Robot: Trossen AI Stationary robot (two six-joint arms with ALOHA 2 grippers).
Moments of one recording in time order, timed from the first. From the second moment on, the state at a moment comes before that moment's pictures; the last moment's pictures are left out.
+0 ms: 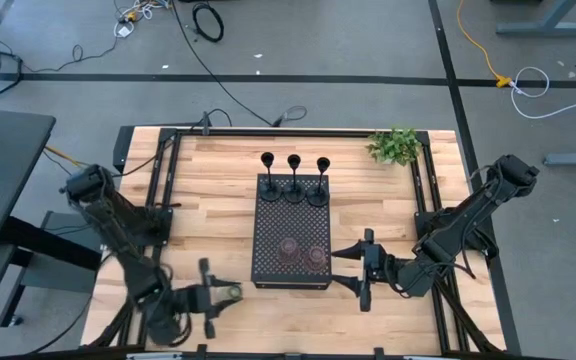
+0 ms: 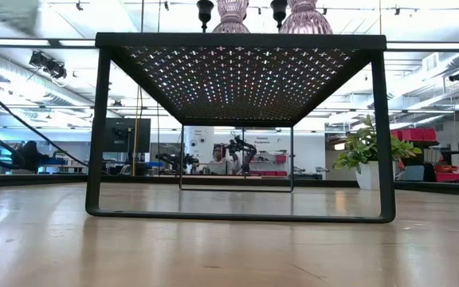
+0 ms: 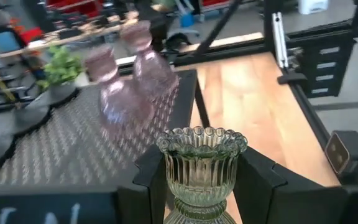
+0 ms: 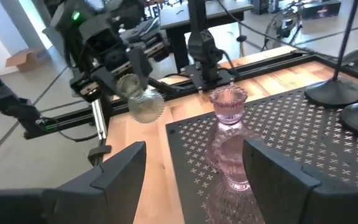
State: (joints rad) left arm -1.00 1.50 0.89 0.00 -1.14 -0.38; right arm 0.74 1.32 0.89 0.09 0.81 0.48
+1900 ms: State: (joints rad) left arm -0.38 1.47 0.51 1.00 -0.28 -0.10; right arm 0.74 1.32 0.89 0.09 0.75 0.46
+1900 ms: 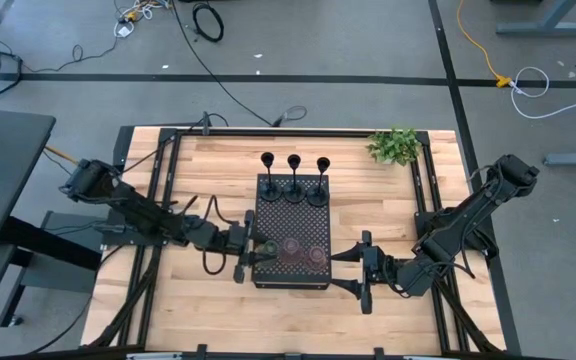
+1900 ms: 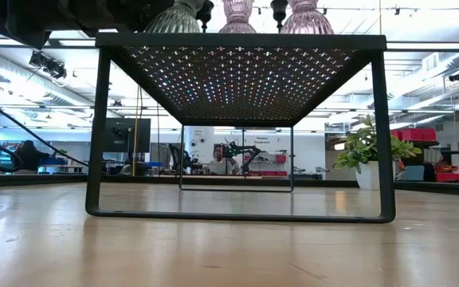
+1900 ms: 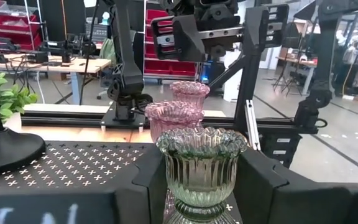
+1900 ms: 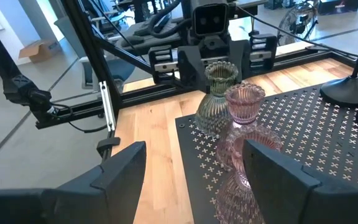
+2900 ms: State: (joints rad) left arm -0.38 1.47 0.51 1.06 -0.28 -0.12; right arm 0.74 1.32 0.89 0.09 0.75 0.46
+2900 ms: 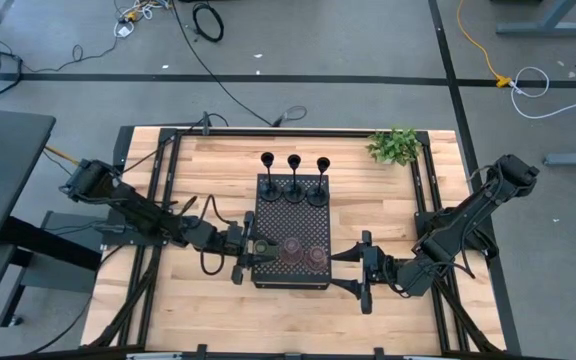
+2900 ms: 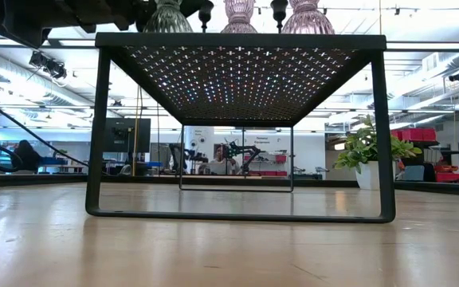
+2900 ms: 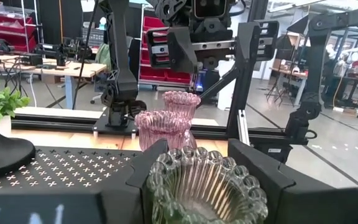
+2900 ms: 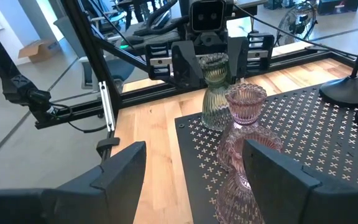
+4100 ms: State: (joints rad) left arm -0.38 1.47 0.51 1.07 -0.31 -0.17; right arm 0.73 1.32 0.89 0.09 0.75 0.46
